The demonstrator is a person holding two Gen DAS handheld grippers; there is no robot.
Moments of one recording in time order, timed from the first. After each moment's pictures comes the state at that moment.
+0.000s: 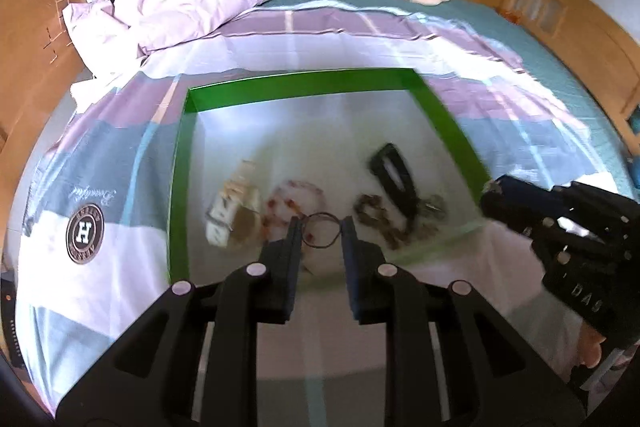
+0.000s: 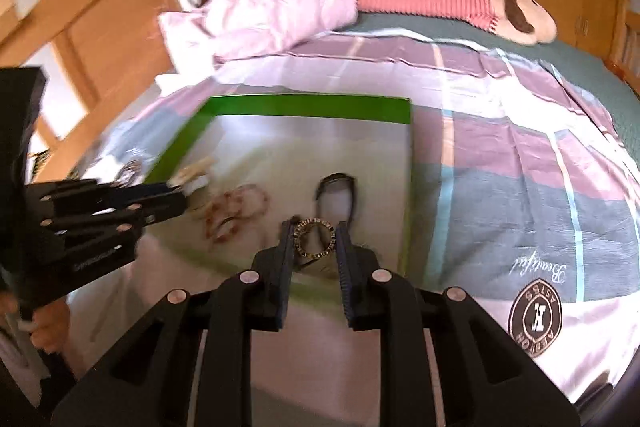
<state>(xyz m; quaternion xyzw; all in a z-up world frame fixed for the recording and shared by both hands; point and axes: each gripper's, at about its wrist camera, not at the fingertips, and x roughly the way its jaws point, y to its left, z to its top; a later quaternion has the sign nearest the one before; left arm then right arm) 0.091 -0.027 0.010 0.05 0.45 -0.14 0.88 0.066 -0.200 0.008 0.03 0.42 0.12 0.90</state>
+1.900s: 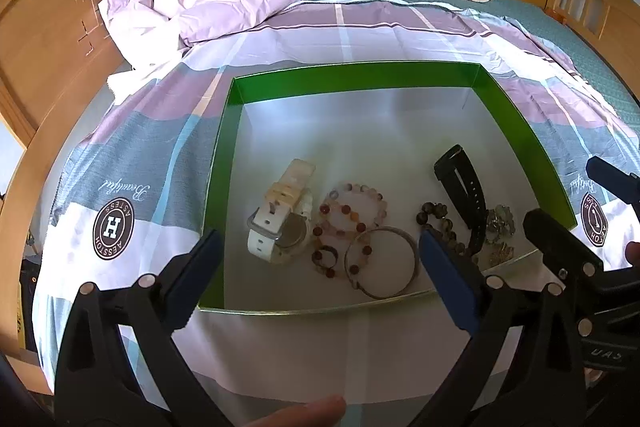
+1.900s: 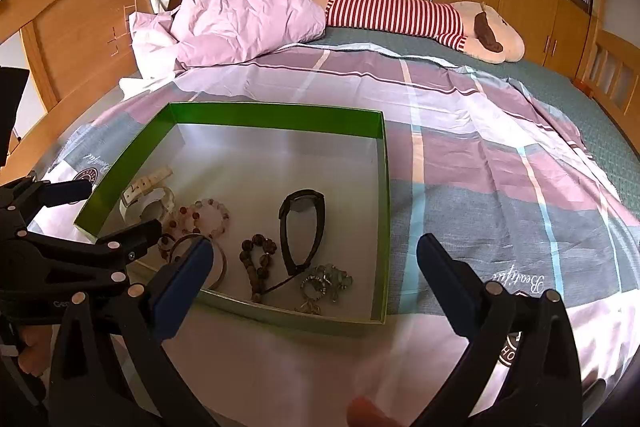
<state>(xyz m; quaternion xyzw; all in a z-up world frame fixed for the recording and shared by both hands) 0.101 -0.015 -0.005 0.07 0.44 -0.06 0.89 0.066 -0.185 0.001 -0.01 0.38 0.06 0.92</state>
